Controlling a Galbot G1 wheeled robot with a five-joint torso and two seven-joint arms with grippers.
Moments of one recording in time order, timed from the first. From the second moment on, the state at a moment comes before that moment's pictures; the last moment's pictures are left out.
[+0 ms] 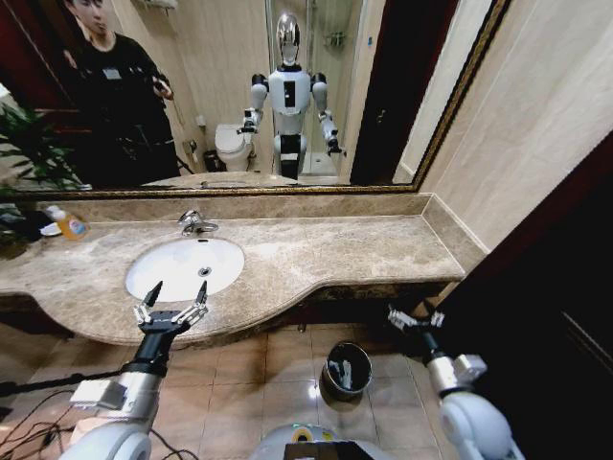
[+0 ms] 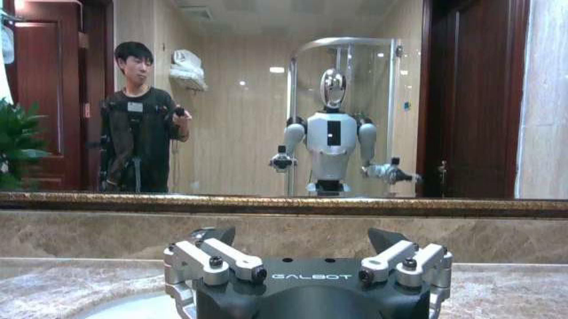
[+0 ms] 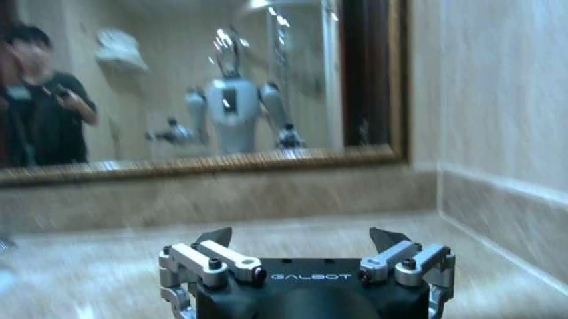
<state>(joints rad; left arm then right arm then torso) 1.84 -1.36 -0.82 -2.47 -0.37 0.04 0.05 -1.67 1.29 0.74 2.30 0.41 -0.09 -0.01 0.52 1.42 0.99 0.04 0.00</state>
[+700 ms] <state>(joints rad) 1.84 -1.36 -0.82 -2.47 -0.37 0.04 0.05 -1.62 1.30 0.68 2.41 0.36 -0.23 -0.02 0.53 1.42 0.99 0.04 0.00</state>
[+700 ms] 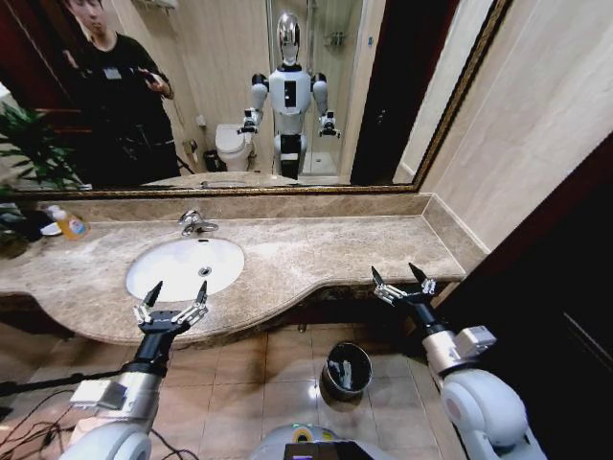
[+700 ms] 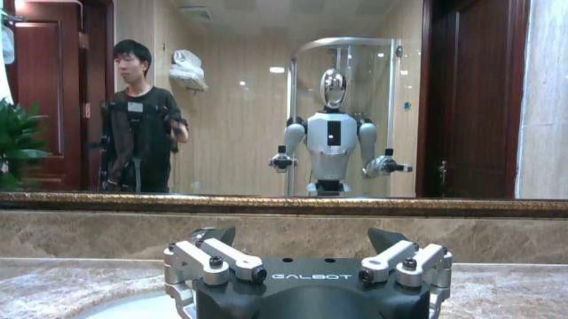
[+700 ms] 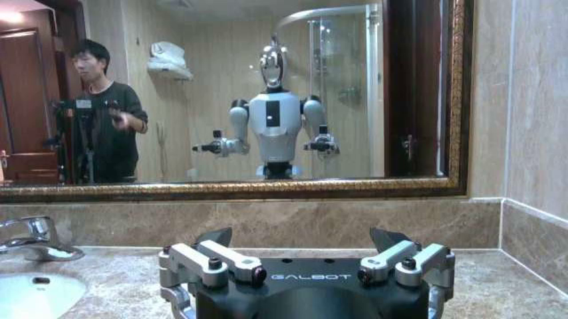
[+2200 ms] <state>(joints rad) 1.84 -1.36 -0.82 -2.47 -0.37 0.04 0.05 -1.62 1.30 0.68 2.41 0.36 -0.23 -0.02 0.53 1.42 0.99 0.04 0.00</state>
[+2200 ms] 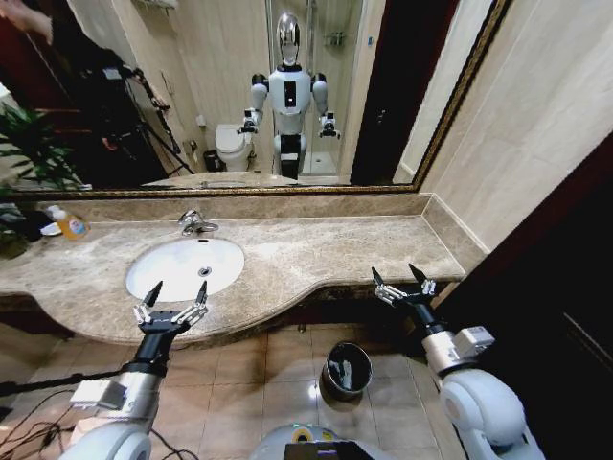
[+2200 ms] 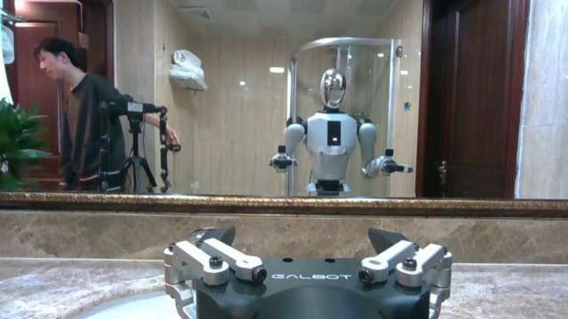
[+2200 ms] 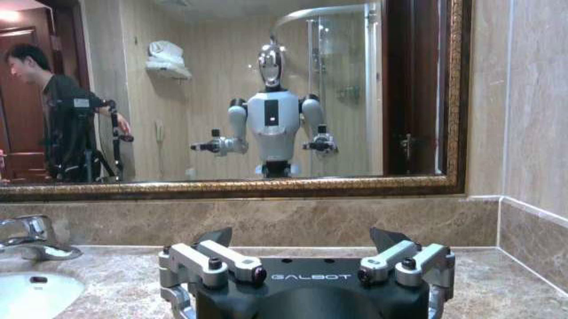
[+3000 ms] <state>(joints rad) 1.84 -1.36 -0.82 -2.47 -0.37 0.04 0.05 -1.62 1.30 0.68 2.41 0.36 -0.23 -0.02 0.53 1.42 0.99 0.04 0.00</state>
